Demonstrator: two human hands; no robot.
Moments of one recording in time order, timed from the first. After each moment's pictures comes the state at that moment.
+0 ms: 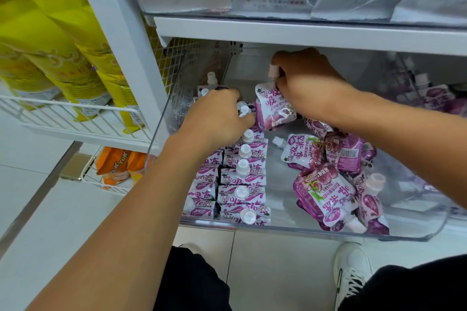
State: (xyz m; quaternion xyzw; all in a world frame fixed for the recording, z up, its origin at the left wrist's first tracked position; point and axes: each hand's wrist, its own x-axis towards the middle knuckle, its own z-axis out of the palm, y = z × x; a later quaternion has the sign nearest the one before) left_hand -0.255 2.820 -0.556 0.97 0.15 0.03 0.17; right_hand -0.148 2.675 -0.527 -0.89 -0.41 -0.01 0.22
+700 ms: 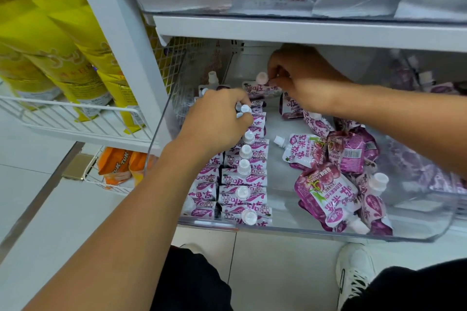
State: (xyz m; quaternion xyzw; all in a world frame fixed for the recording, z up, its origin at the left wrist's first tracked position) left_hand -0.261 2.820 -0.563 0.96 0.14 0.08 0.23; right_hand -0.119 2.678 -0.542 -0.85 -0.49 -0.02 0.19
